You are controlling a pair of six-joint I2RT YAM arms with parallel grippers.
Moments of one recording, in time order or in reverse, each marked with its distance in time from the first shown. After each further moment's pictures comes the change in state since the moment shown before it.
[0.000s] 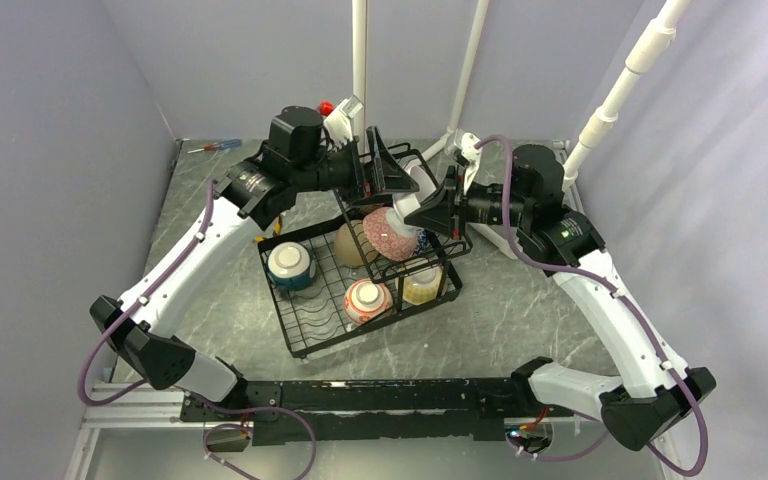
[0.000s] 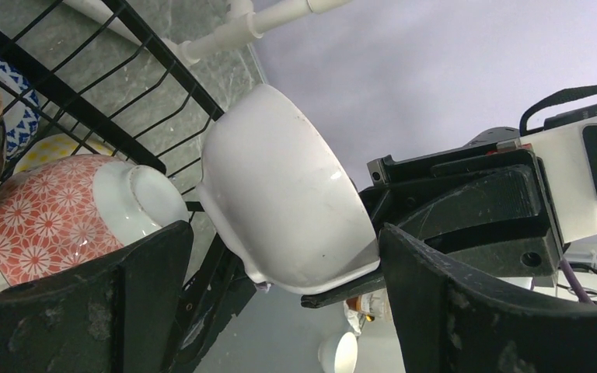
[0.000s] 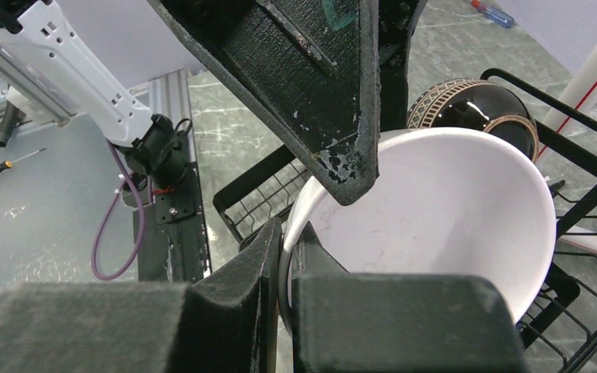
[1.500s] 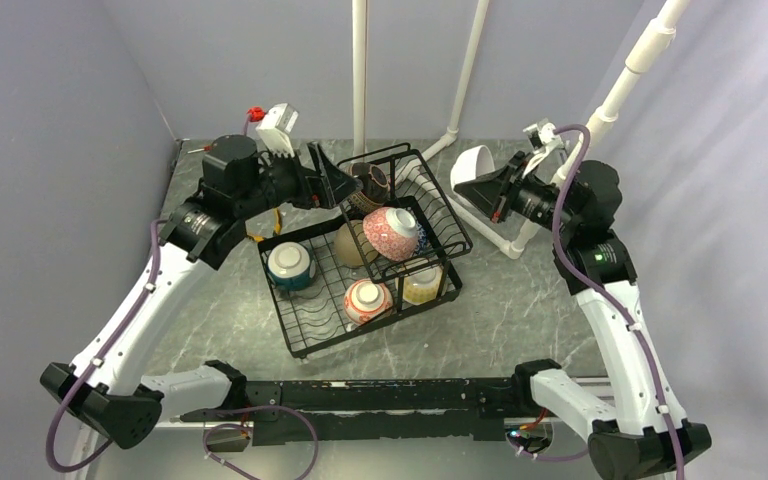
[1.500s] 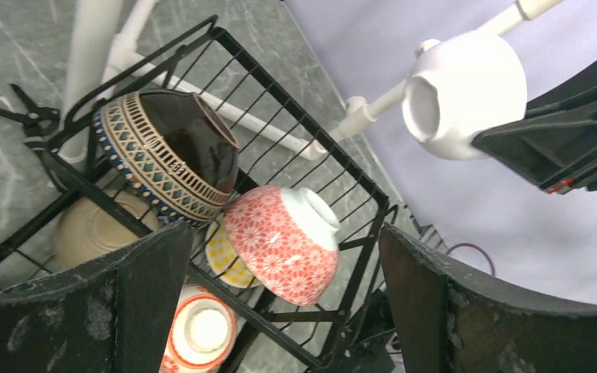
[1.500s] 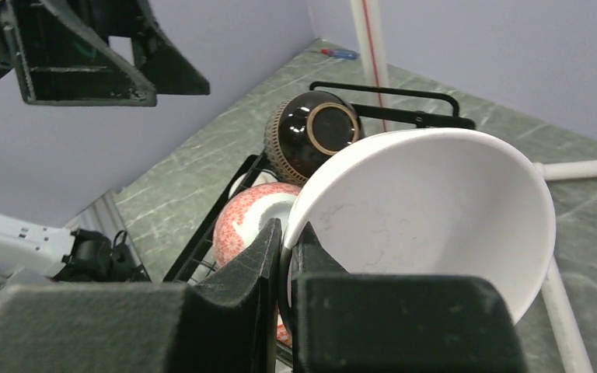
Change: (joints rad) left arm 0.150 -0.320 -0.320 0.140 -0.200 0.325; right arm -0.305 -0.176 -0.146 0.159 0.141 0.284
